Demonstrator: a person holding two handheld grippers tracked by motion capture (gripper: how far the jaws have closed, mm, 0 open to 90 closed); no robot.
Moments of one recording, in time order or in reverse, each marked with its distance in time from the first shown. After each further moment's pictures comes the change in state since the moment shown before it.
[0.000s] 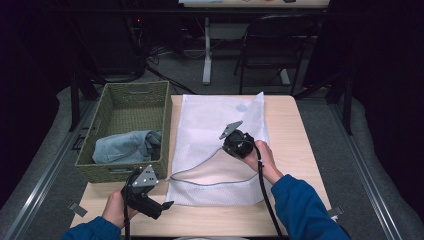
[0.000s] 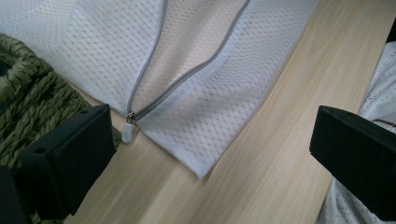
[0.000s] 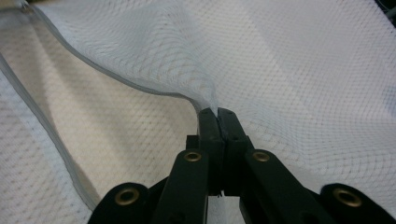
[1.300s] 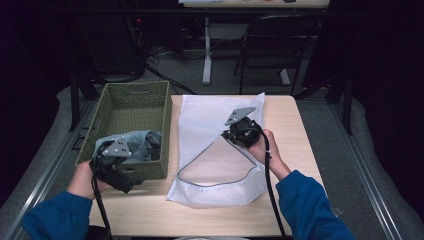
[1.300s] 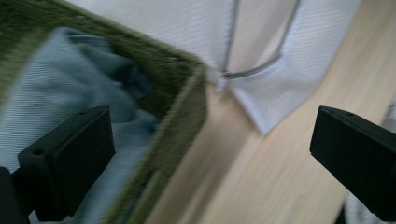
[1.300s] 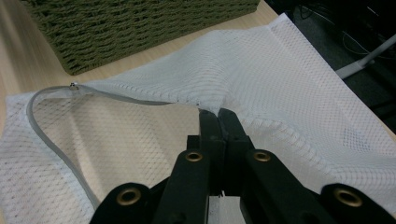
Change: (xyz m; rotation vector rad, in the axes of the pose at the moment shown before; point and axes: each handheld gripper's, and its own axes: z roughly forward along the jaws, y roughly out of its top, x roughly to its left) left arm 0.075 0.032 -0.076 0.118 0.078 0.083; right arm -0.011 0.022 -0.050 -0.162 0.011 0.014
